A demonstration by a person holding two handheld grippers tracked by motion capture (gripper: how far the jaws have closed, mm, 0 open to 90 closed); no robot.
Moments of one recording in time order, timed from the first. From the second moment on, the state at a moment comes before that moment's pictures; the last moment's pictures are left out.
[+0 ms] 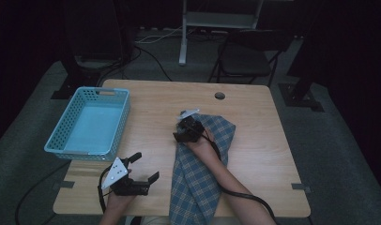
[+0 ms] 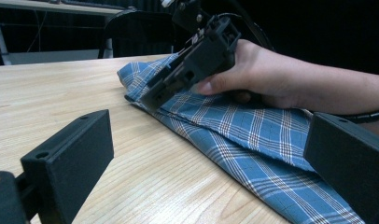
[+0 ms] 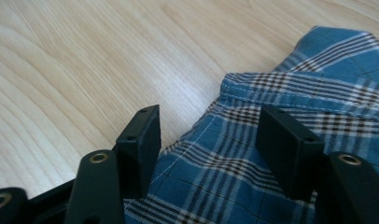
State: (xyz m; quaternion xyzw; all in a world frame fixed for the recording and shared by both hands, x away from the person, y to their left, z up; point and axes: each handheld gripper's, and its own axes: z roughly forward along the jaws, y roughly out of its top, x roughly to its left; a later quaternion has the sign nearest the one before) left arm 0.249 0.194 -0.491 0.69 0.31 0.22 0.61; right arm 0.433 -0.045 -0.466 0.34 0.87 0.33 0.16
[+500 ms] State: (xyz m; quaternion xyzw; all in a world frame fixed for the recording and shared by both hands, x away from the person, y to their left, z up) left arm 0.249 0.194 -0.491 0.69 0.31 0.22 0.61; right arm 0.430 -0.051 -0.469 0.34 0.86 0.32 0.18
